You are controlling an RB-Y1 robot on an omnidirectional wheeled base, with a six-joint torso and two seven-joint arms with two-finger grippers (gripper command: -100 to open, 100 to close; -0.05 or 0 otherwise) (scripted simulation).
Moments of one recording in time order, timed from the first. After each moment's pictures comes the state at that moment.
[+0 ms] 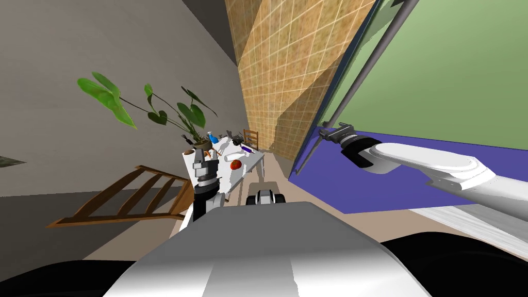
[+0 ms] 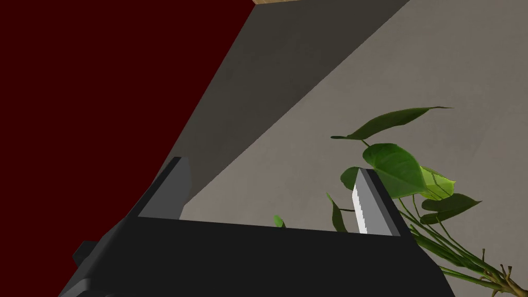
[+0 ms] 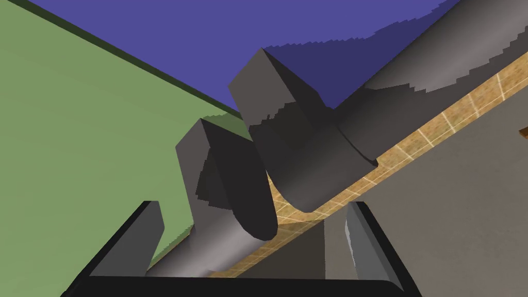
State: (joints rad) left arm 0.50 0.03 0.07 -2.24 -0.09 -0.65 0.07; right arm 0.63 -1.51 -0.43 -2.08 0.52 0.49 0.29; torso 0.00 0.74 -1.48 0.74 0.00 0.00
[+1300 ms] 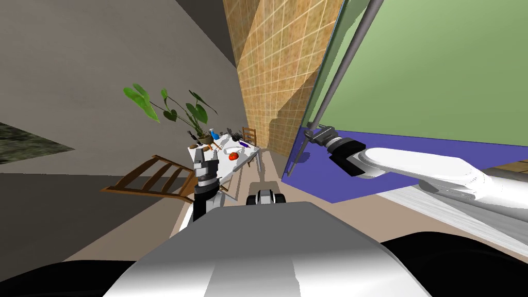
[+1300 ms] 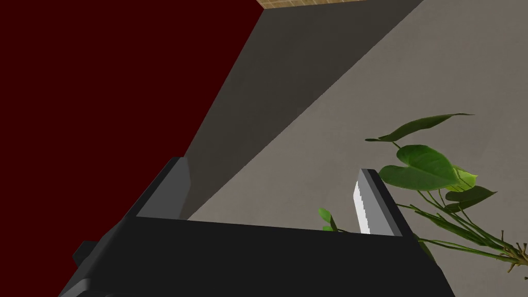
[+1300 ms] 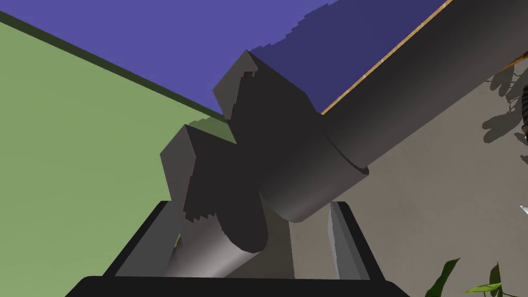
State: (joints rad) left arm 0.50 0.03 0.07 -2.24 -0.09 -0.65 0.07; right arm 0.68 -1.61 -0.42 -2.40 0.54 0.64 0.27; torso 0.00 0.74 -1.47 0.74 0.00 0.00
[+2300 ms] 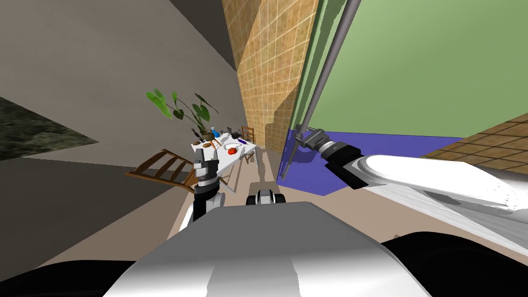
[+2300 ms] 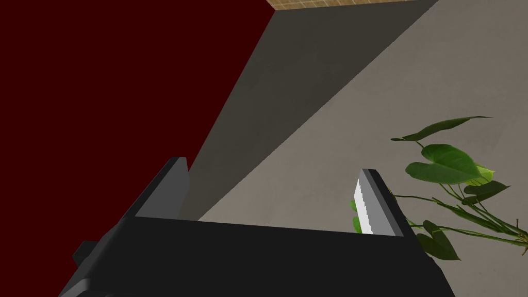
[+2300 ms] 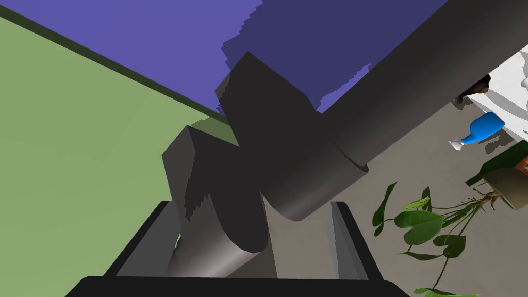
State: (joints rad) left arm 0.50 0.03 0.07 -2.24 -0.09 -0.65 0.07; right arm 0.74 -1.70 -0.44 -2.61 0.56 0.74 0.25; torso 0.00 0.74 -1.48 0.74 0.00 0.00
